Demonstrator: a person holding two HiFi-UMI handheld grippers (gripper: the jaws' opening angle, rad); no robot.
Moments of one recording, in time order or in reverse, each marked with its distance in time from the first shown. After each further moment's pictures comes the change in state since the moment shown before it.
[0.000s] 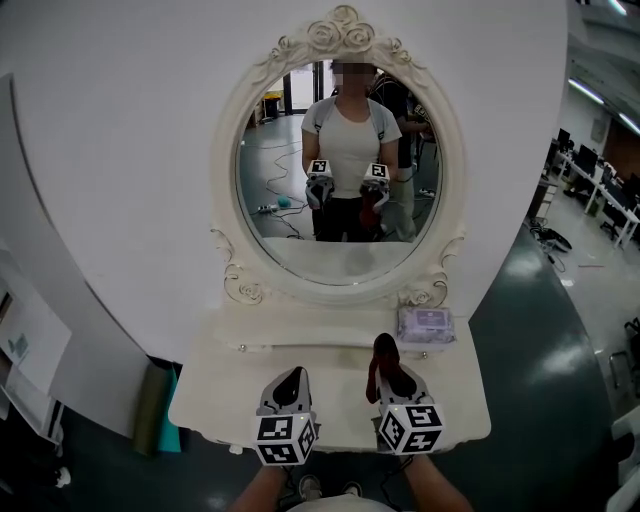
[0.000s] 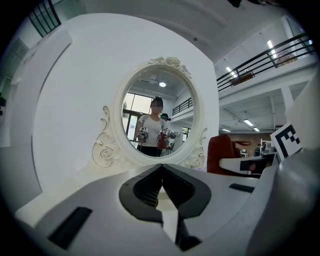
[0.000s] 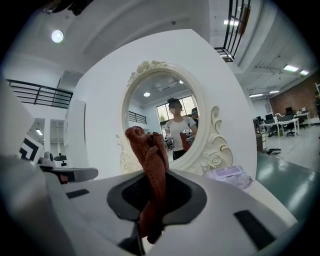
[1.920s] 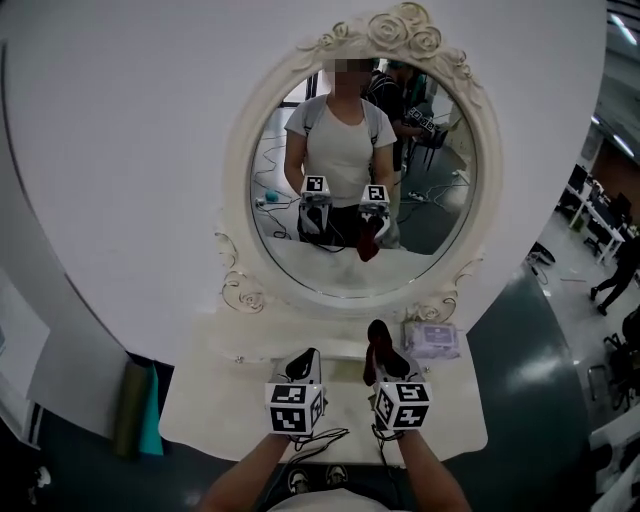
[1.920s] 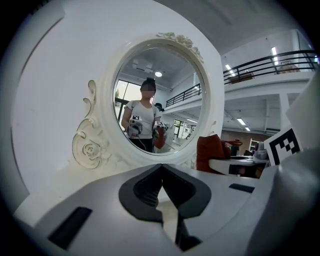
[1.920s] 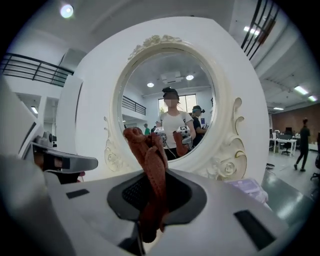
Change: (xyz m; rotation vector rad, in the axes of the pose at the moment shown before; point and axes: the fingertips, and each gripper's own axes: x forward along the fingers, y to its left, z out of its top) left arm 0.098 0.039 0.004 -0.019 0.109 -0.119; right arm 0.107 -0.005 -0.001 -0.149 0.077 -0.078
